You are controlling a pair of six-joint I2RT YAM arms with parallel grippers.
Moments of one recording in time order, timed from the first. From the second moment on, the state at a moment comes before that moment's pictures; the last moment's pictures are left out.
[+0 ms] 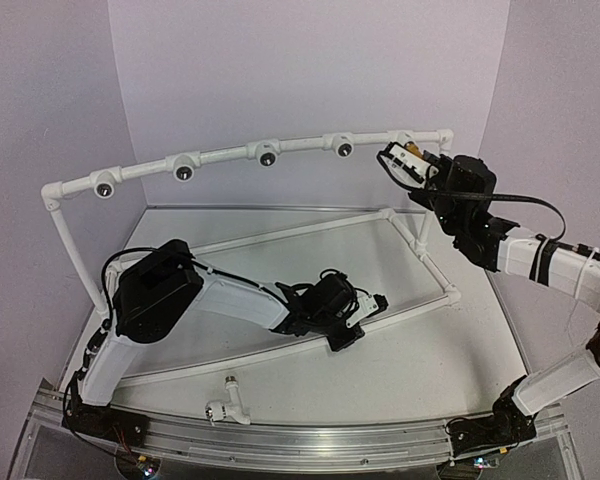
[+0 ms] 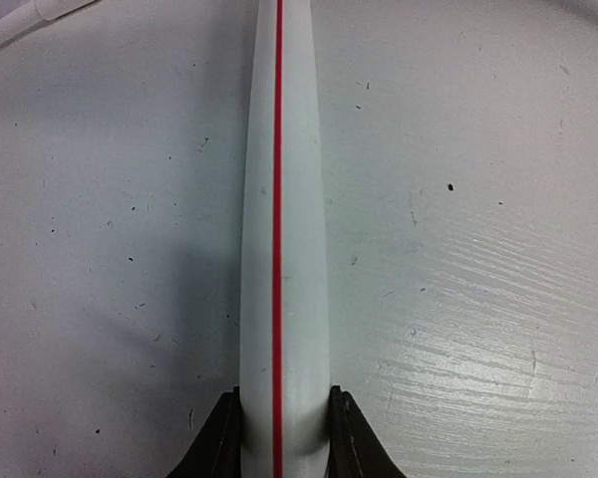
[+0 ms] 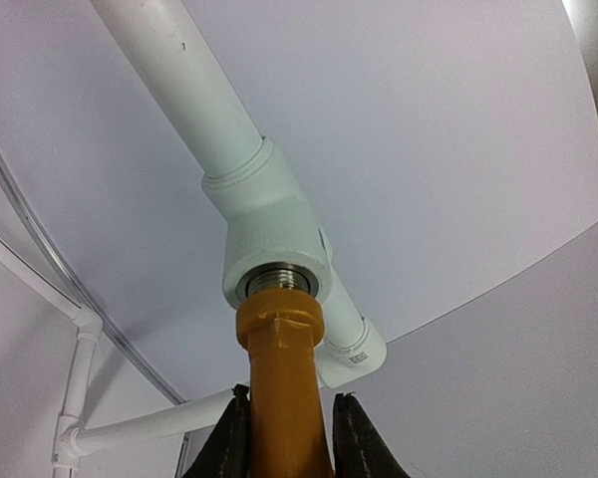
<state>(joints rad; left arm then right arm) -1.14 2.33 1.58 -0.02 0.04 0.19 0.56 1.39 1.07 0.39 0.54 -1.13</state>
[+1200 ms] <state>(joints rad) -1.15 2.35 1.61 -0.01 -0.01 0.19 0.54 1.40 1.15 0.24 0.51 -0.90</state>
